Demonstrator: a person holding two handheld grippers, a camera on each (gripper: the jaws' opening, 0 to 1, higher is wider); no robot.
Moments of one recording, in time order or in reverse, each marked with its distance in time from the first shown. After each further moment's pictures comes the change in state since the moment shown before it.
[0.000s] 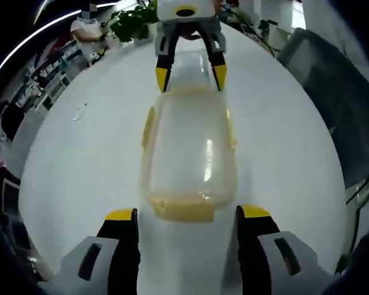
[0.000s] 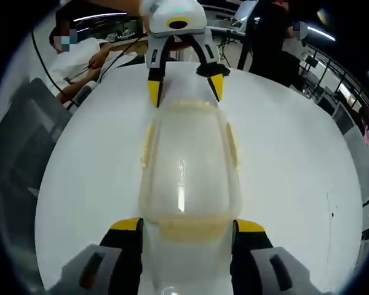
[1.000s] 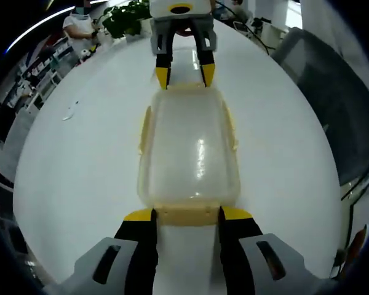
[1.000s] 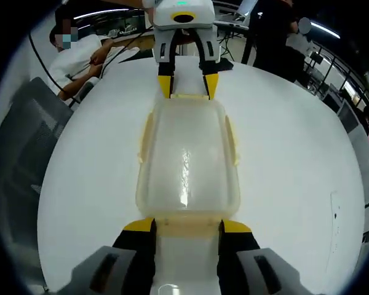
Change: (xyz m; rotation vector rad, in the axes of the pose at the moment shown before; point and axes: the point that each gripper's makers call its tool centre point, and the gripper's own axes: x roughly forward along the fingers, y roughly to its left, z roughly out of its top) left arm 0.002 -0.003 0.000 -0.004 0.021 -0.064; right arm 0.001 0.000 -0.003 -0.003 0.038 0.032
